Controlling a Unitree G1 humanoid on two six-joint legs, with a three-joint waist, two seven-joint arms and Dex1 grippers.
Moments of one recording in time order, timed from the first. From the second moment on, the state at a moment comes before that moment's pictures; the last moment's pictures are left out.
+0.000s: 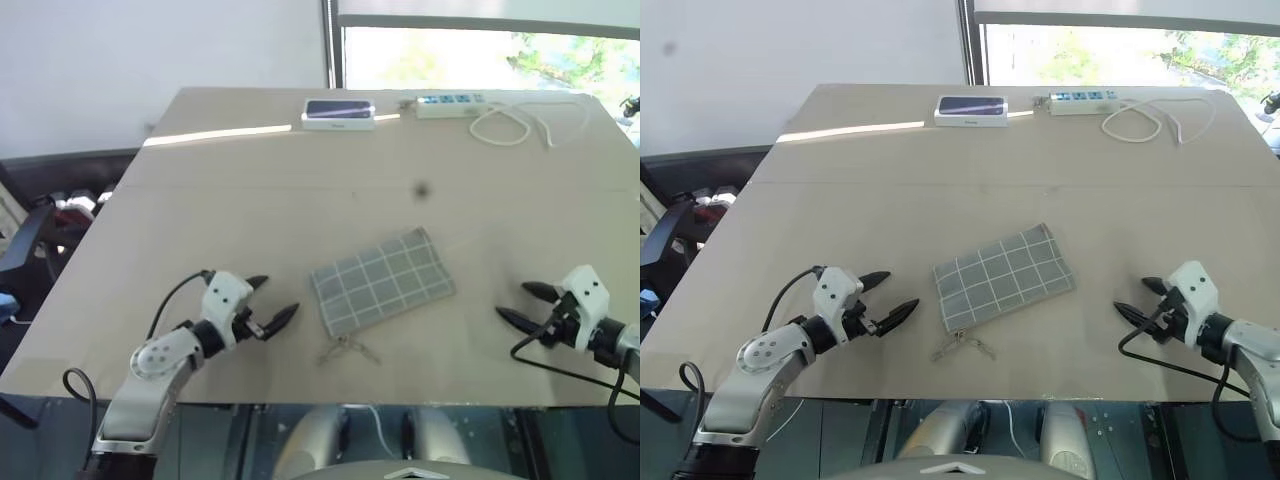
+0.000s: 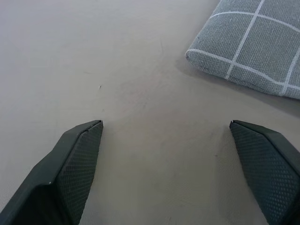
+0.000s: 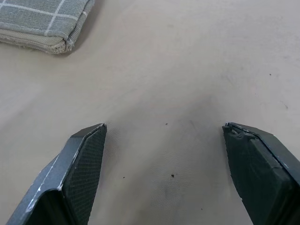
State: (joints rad) left arm 0.13 0.57 0.08 -0.20 -0.30 0.20 -0.71; right arm 0.15 -0.74 -0.26 -0.13 0.38 0.35 0.86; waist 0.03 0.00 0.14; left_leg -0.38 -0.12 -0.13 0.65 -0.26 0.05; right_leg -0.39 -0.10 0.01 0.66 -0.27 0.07
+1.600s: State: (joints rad) left arm -0.04 0.71 -0.15 0.03 0.22 -0.71 -0.70; right arm 0.19 -0.81 -0.41 -0.30 0.76 0.65 0.99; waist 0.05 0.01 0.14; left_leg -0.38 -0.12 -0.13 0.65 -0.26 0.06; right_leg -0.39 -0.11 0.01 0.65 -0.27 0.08
